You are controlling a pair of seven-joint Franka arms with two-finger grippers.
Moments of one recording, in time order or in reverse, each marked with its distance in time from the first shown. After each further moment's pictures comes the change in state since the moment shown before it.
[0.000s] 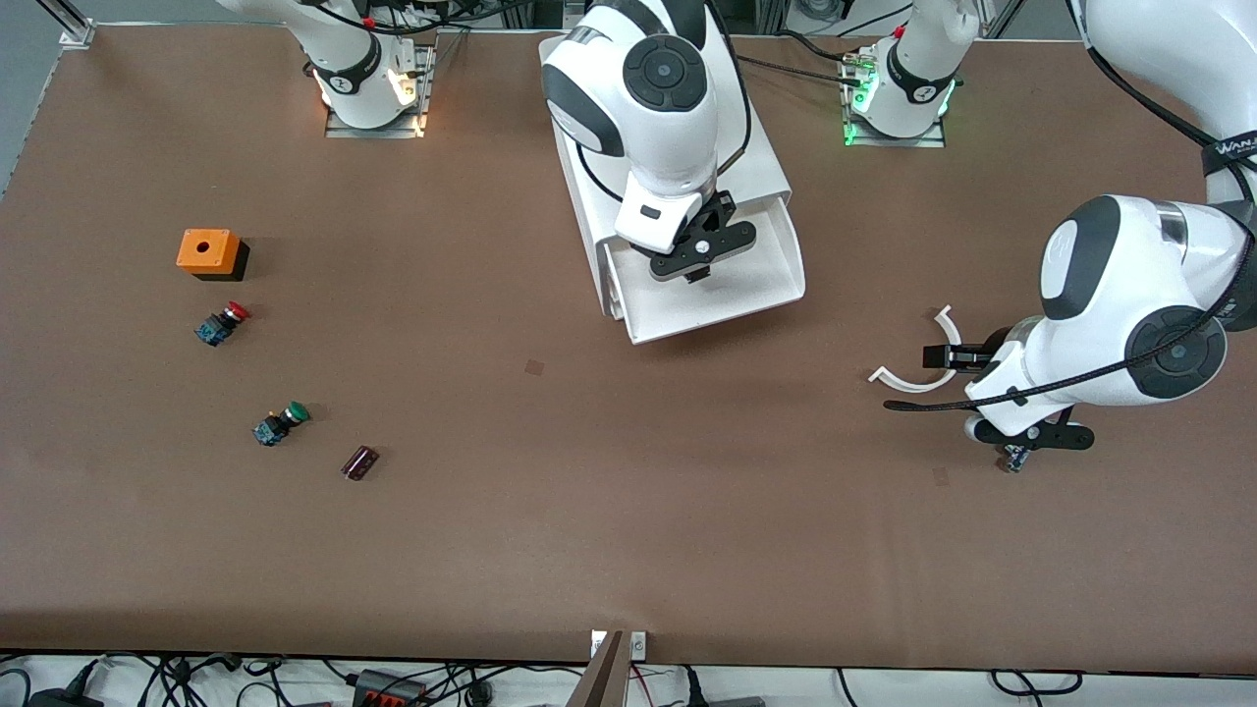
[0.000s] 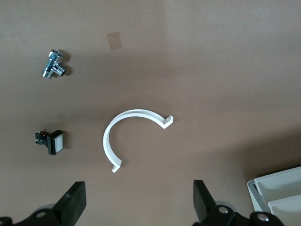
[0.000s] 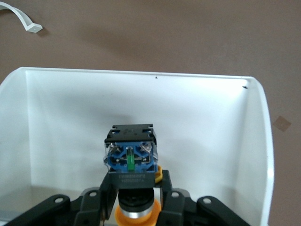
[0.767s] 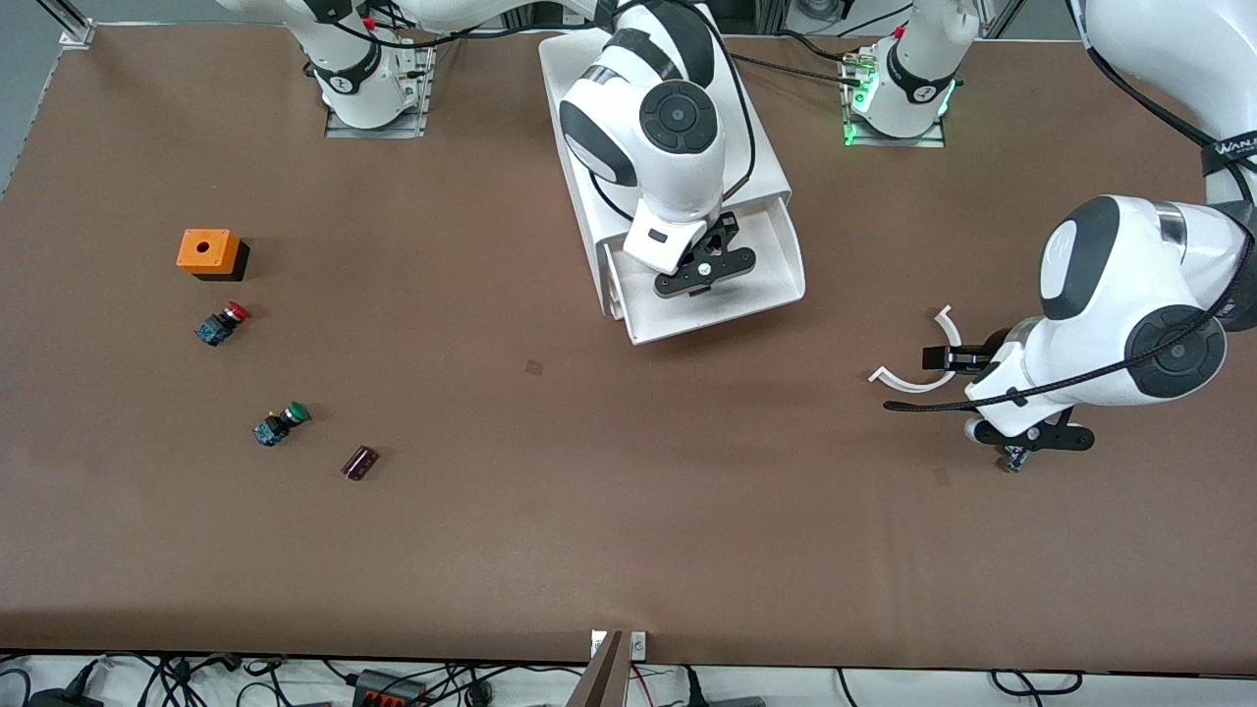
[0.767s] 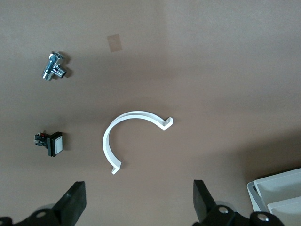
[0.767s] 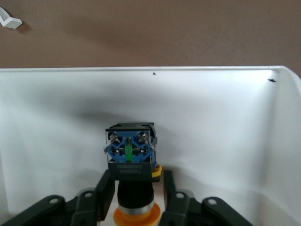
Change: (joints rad) left arm 0.000 0.000 0.000 -0.001 0.000 0.009 -0.001; right arm 0.006 0.059 0.000 0.007 0.005 0.029 0.039
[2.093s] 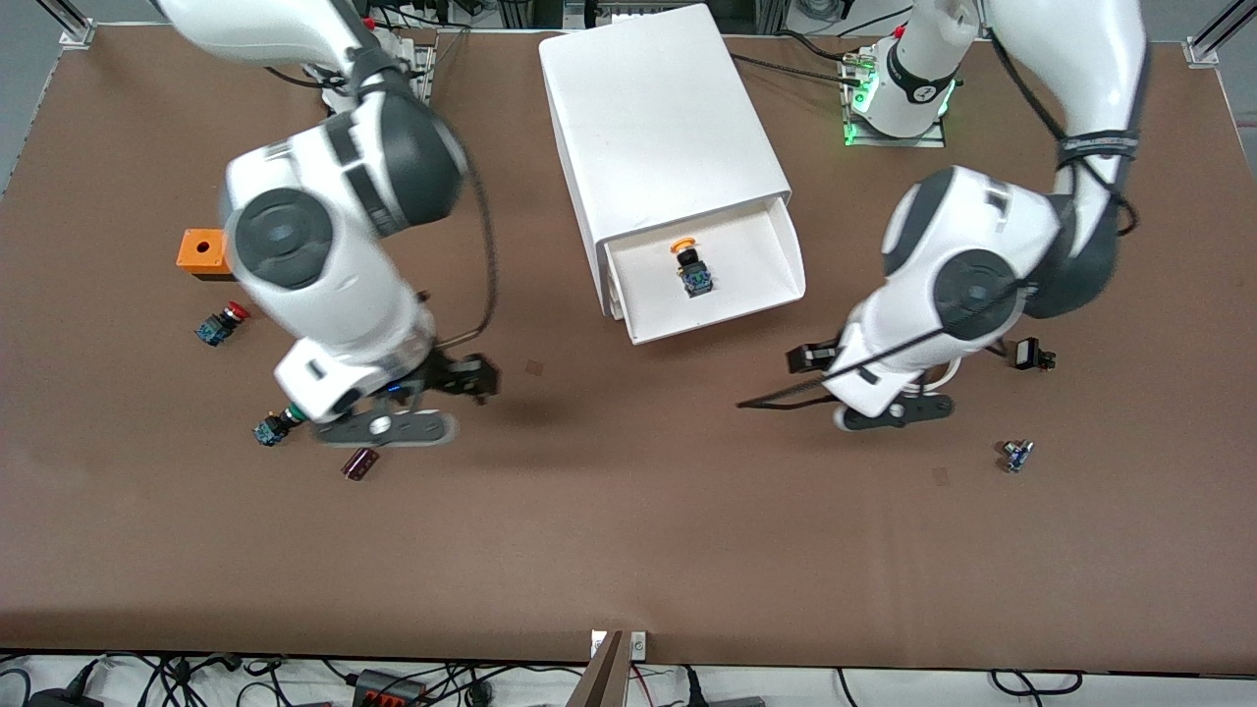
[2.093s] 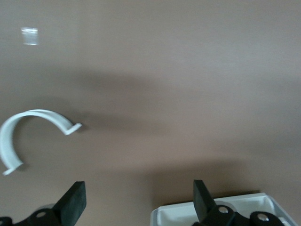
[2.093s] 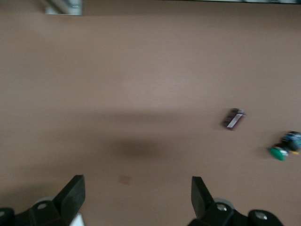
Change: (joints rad) left arm -0.243 -0.005 -0.015 -0.089 -0.094 0.258 -0.448; right arm -0.479 -0.089 -0.039 0.105 -0.114 -0.169 -0.194
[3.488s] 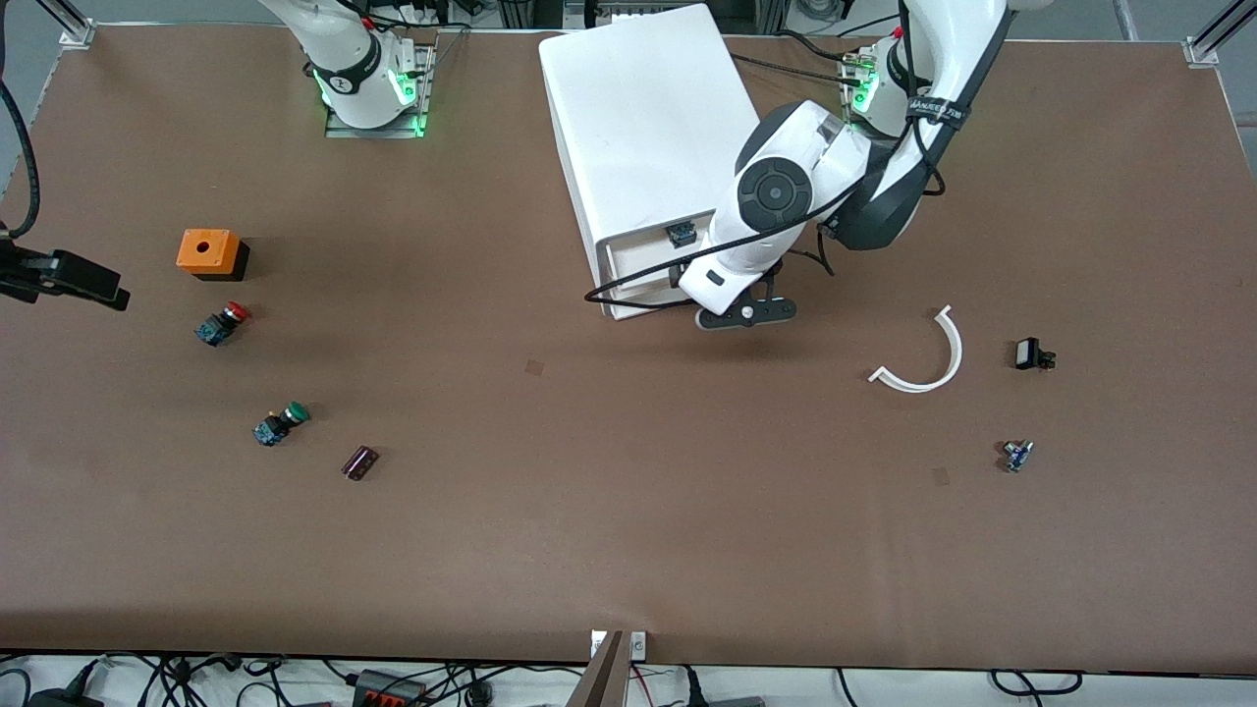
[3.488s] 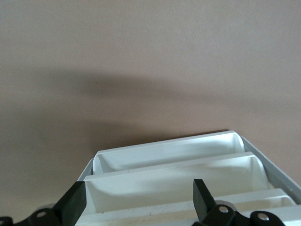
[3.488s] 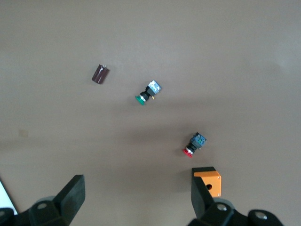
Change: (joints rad) left arm -0.120 -0.109 -0.131 -0.309 -0.054 0.153 -0.209; right arm -0.370 -0.446 -0.092 -0.389 0.049 -0.153 -0.382
